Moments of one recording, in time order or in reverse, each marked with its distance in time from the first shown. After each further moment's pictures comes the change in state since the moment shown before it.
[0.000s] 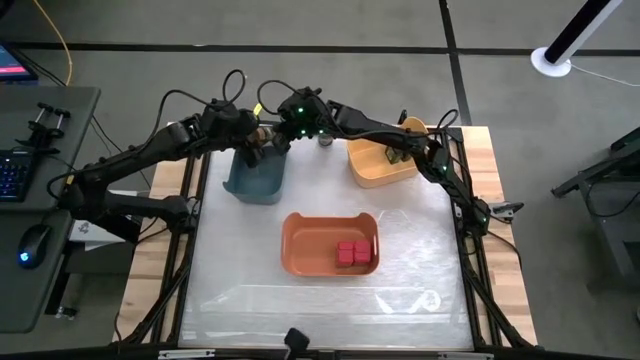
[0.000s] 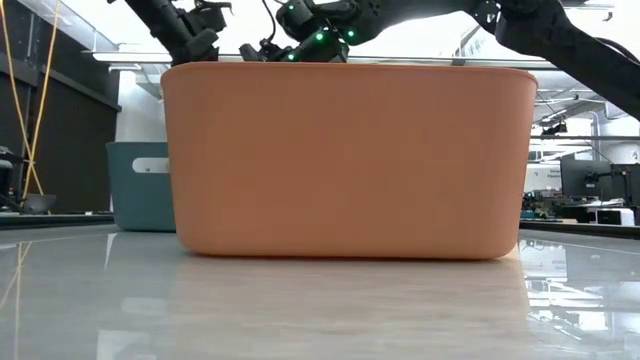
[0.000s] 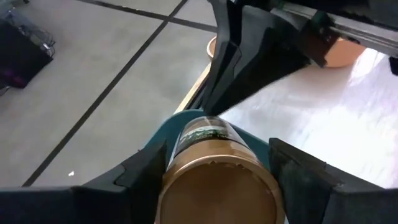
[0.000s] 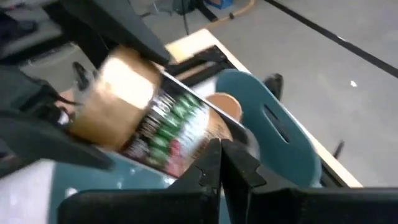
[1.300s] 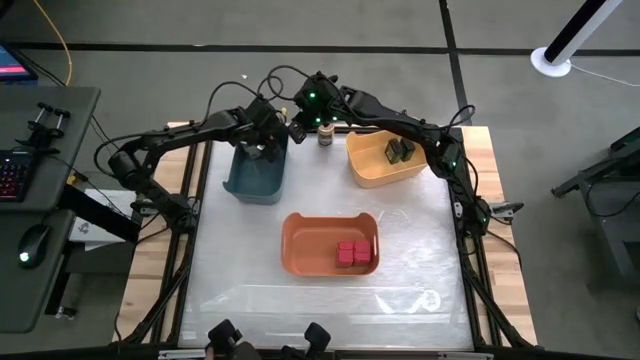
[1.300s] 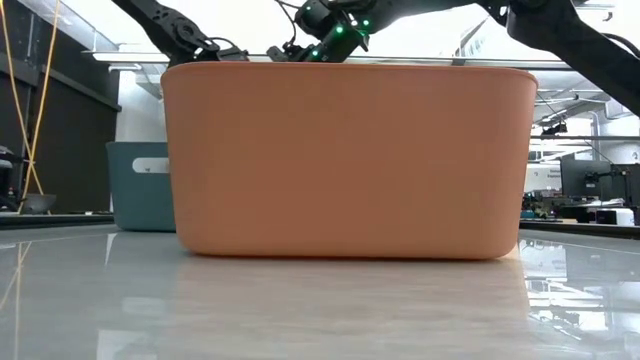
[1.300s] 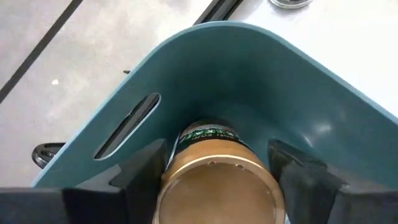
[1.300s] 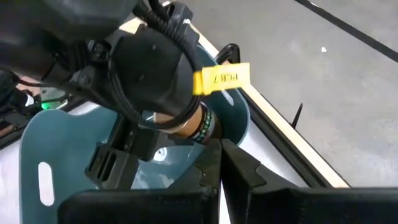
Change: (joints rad) left arm 0.154 0.462 0.044 0.047 0.014 -0.078; right arm -0.061 -0.079 0.001 -0.222 0.013 0.003
